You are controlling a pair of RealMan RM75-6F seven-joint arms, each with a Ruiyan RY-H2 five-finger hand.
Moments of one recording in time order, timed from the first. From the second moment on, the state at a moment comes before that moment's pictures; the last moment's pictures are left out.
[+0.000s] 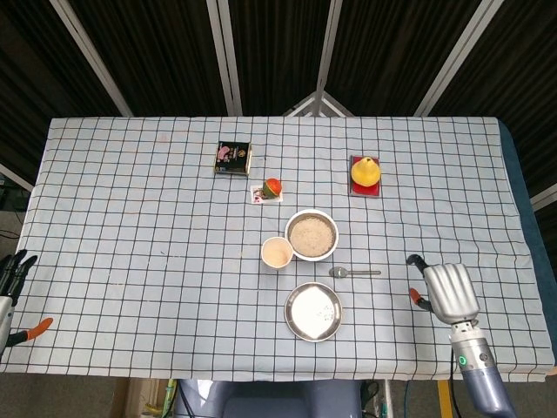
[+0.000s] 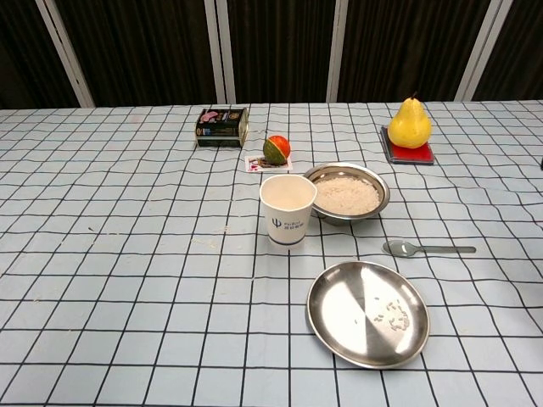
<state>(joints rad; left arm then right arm) -0.01 -1.12 0.00 -1.58 1.57 1.57 0.01 0.26 -1.28 0.13 -1.73 -1.40 1.30 -0.43</state>
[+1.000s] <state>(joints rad) -0.05 -1.12 0.00 -1.60 1.57 1.52 0.00 0.49 -1.67 0.25 -1.46 -0.95 1.14 -0.70</state>
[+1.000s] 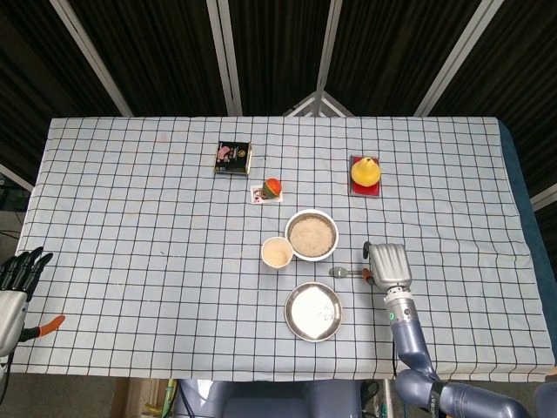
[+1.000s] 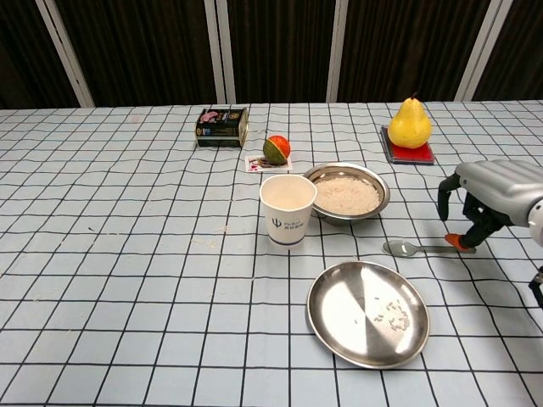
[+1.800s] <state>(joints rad) -0.05 -1.12 0.00 -1.61 1.56 1.51 0.01 0.49 -1.69 0.21 -1.44 -0.90 1.17 -0.68</state>
